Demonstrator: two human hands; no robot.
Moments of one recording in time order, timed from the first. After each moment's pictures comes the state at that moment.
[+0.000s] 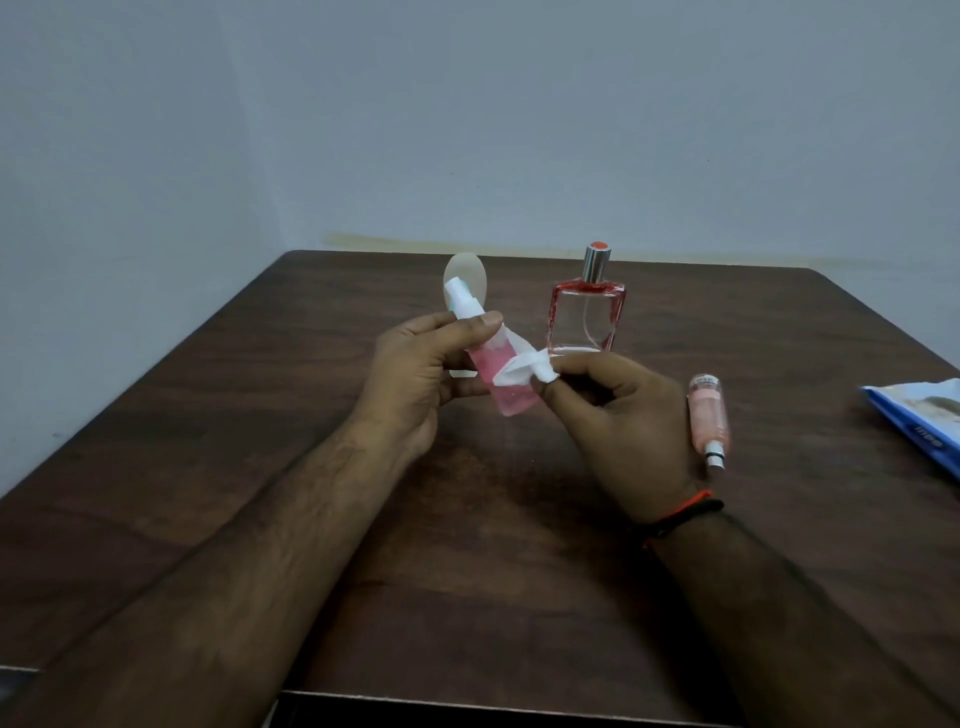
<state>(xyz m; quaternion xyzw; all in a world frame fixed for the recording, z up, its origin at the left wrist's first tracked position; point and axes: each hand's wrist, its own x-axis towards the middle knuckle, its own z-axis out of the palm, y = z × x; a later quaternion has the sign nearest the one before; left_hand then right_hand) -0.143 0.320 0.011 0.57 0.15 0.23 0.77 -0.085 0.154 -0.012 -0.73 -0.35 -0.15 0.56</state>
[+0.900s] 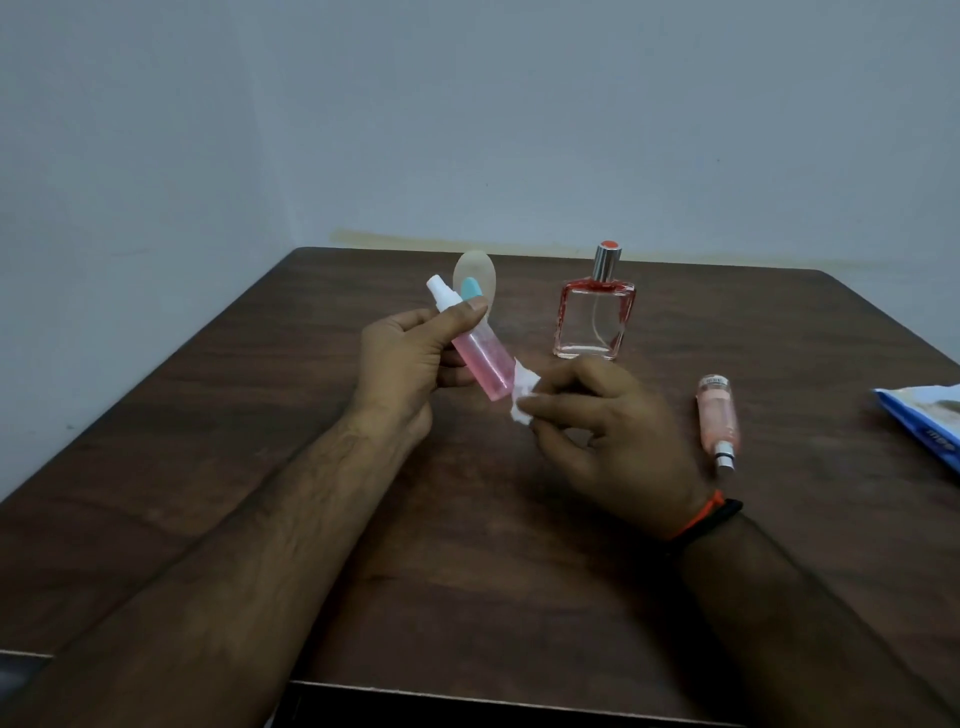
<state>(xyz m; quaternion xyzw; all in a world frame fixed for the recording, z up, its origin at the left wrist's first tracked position) -0.143 0.329 0.013 0.57 0.22 0.29 0.73 -0.082 0.150 -0.016 -0.73 -0.54 -0.24 0.35</state>
